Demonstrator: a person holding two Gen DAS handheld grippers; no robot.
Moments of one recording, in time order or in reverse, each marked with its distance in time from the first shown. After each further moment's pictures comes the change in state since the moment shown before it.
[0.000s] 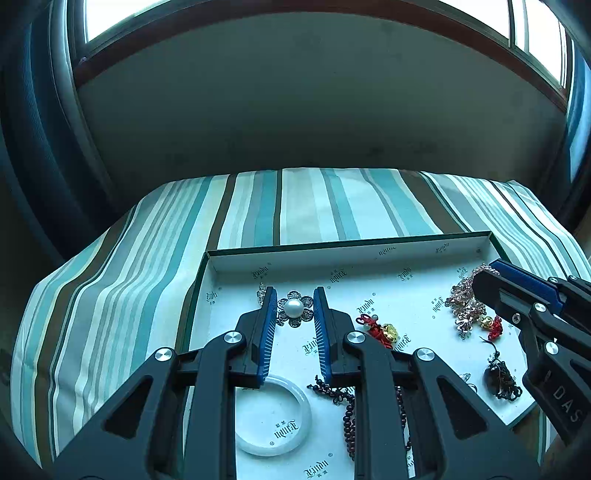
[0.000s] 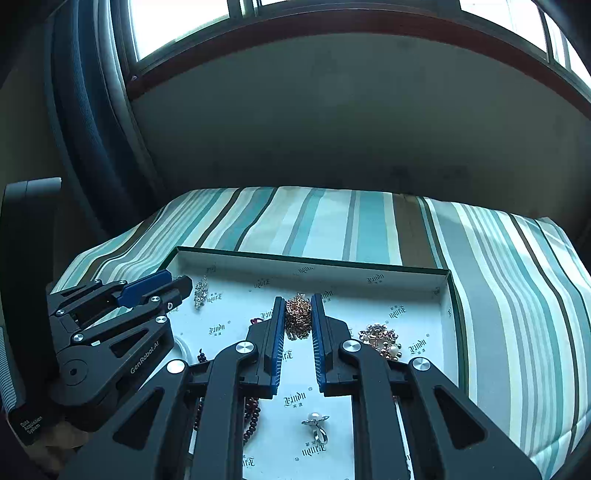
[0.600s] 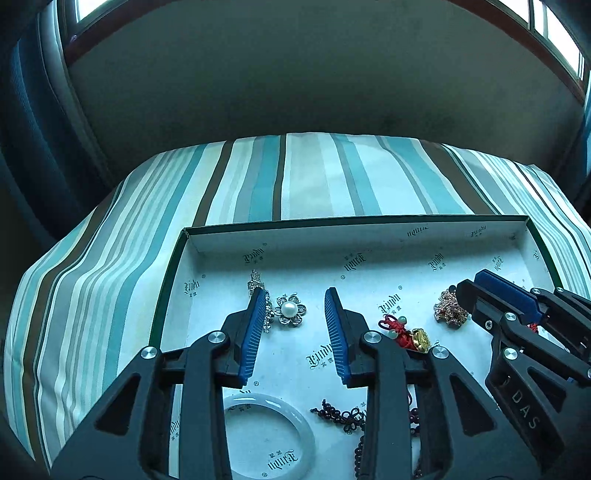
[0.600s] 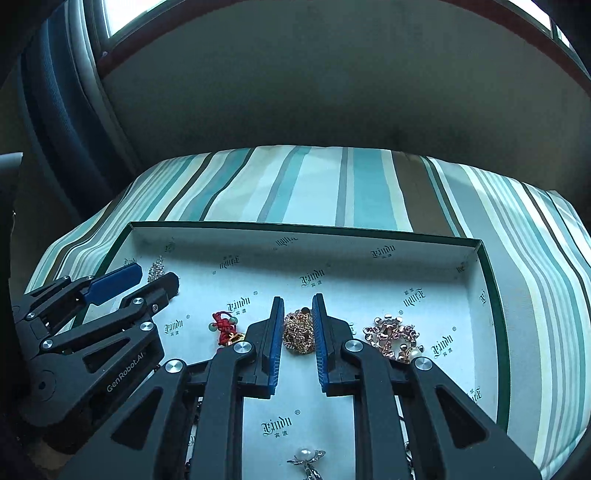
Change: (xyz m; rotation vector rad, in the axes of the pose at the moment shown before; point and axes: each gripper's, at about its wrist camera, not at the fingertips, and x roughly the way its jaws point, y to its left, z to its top) left arm 0.047 0.000 -0.004 -0.009 0.093 0.026; right arm 0.054 -0.009 -0.004 0.031 0.110 -0.044
